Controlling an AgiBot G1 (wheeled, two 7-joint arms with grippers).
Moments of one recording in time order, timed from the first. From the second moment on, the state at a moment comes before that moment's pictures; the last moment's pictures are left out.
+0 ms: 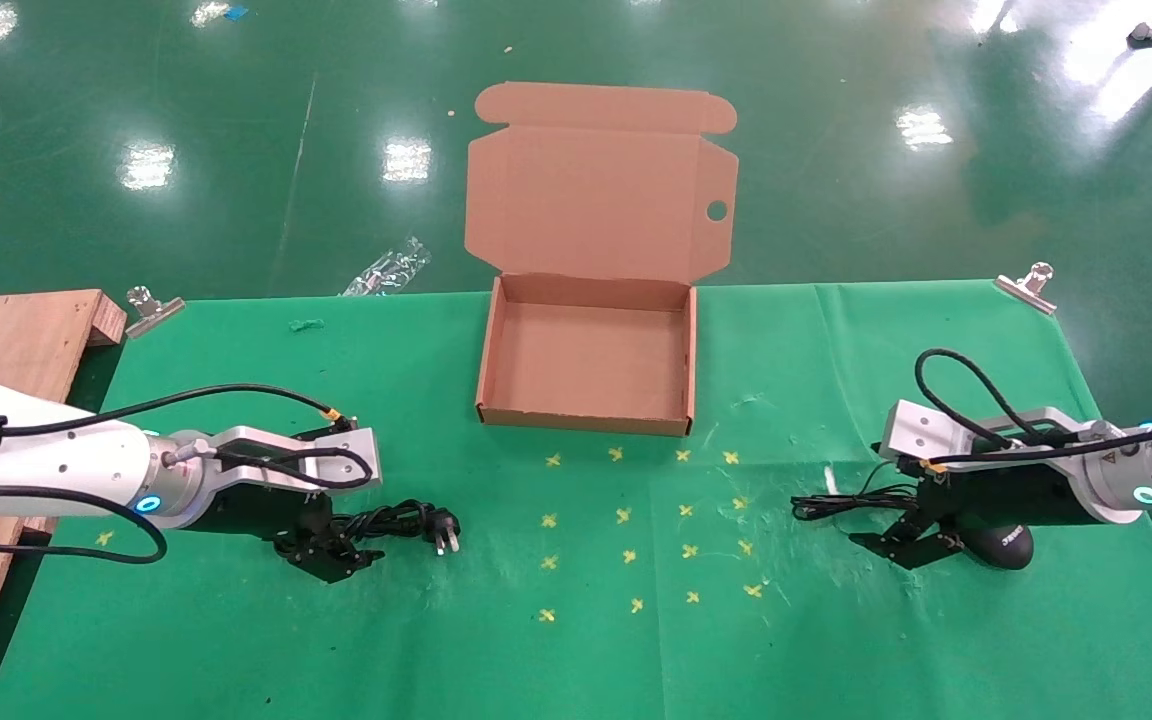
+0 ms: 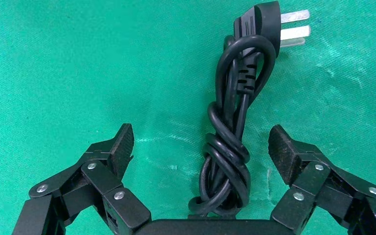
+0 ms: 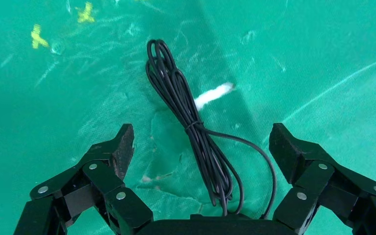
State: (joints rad) left arm -1.35 0.96 0.71 -0.93 1.93 1.19 -0.26; right arm 1.48 -0.93 -0.63 0.42 -1.75 -1.20 -0.14
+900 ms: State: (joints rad) left arm -1.35 0.96 0.71 -0.93 1.93 1.19 -0.26; right arm 1.51 -0.96 -0.63 0.32 -1.77 -1.16 -0.19
